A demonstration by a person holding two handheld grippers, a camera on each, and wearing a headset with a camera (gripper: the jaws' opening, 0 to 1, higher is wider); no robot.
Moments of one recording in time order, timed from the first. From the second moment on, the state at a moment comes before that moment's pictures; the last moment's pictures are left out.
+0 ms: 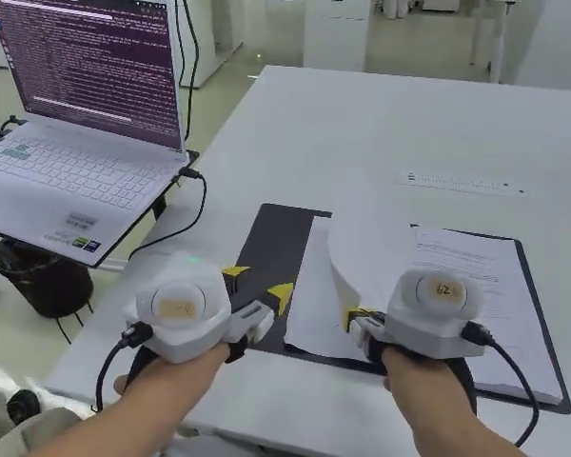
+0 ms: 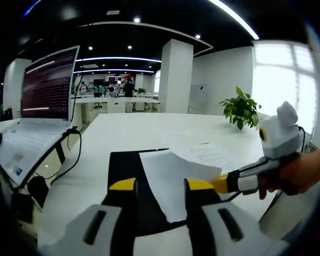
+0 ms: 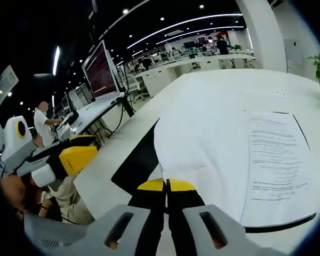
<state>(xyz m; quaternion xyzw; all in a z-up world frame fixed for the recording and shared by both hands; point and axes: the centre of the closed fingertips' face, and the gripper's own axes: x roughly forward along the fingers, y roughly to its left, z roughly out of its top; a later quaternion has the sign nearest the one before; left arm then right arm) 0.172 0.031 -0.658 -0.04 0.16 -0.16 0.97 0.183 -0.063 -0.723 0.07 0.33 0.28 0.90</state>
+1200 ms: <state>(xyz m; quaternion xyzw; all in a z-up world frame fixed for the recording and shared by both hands) 0.178 0.018 -0.719 -0.05 0.26 -0.18 0.95 0.164 -0.022 -0.766 0.06 0.36 0.37 0.85</state>
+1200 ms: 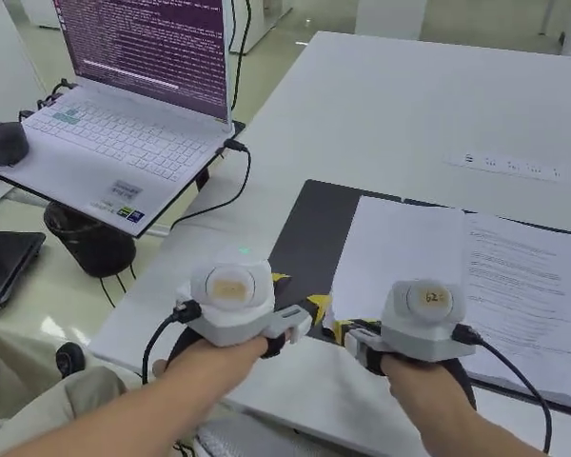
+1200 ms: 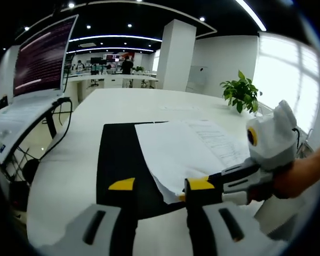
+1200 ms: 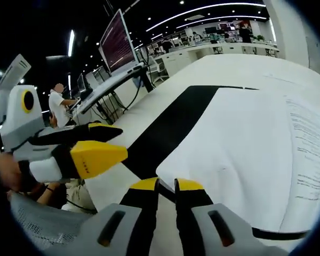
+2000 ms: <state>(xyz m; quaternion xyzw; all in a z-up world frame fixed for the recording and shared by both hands) 0.193 -0.033 -0.785 0.02 0.32 -0.19 0.93 0.229 -0.135 -0.745 0.14 0.30 0.26 0.91</state>
